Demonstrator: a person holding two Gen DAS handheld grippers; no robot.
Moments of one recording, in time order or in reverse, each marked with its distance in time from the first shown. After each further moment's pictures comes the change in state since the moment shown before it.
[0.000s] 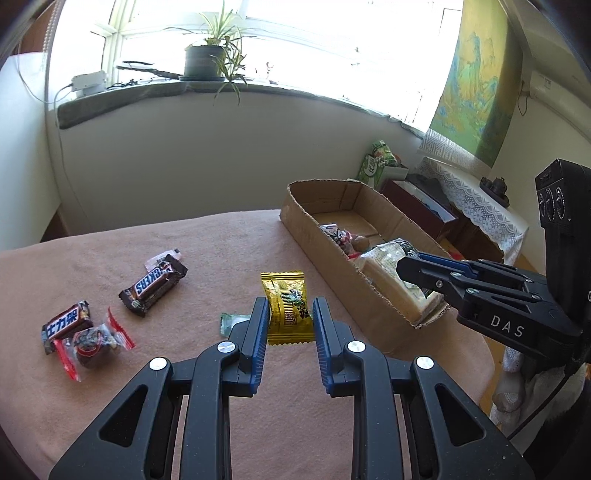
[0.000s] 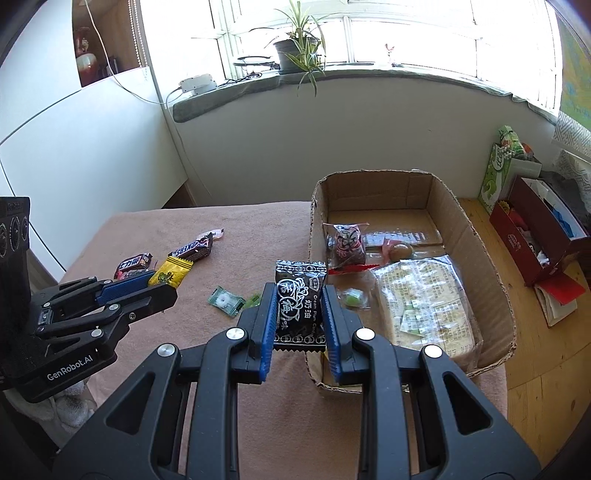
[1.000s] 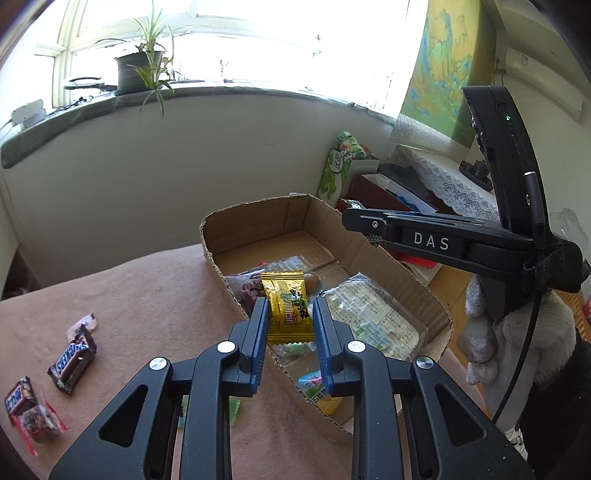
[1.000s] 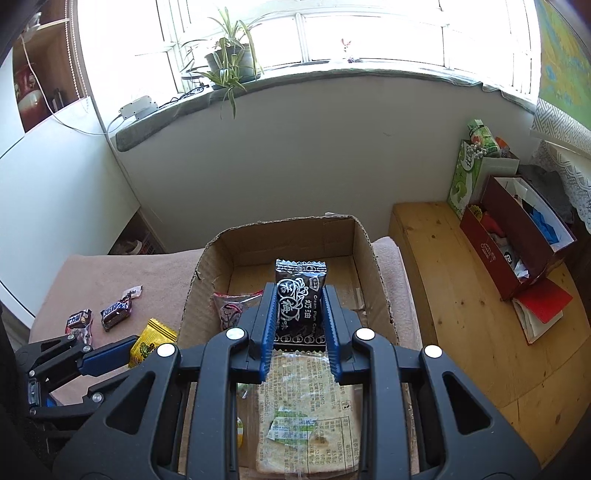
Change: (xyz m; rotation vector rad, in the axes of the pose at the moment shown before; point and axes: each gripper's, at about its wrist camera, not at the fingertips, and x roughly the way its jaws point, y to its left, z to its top) left arm 0.067 -0.066 0.052 0.099 0.021 -0.073; right arm 0.045 -0.108 0.074 0.080 0.012 -0.085
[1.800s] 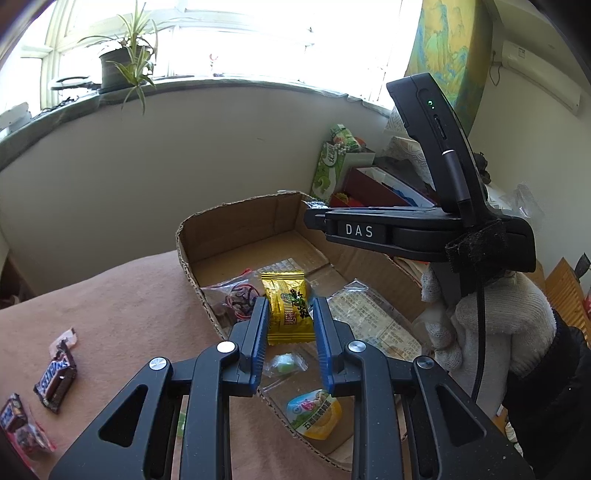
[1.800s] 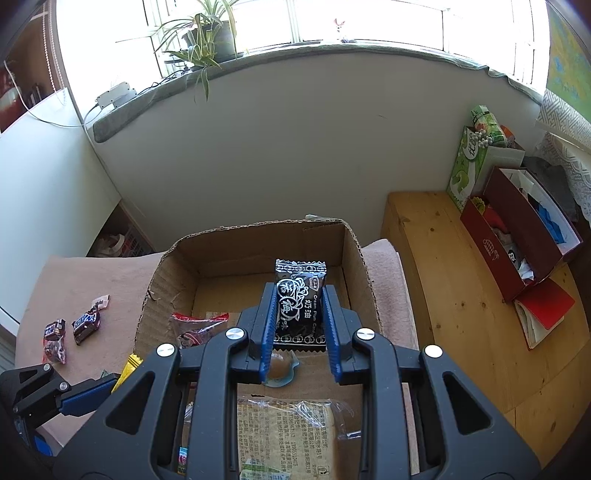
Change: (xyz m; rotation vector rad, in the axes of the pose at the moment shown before) left arm 0.023 -0.007 0.007 0.017 0.026 -0.020; right arm 0.055 -0.017 0.019 0.007 0.068 -0.027
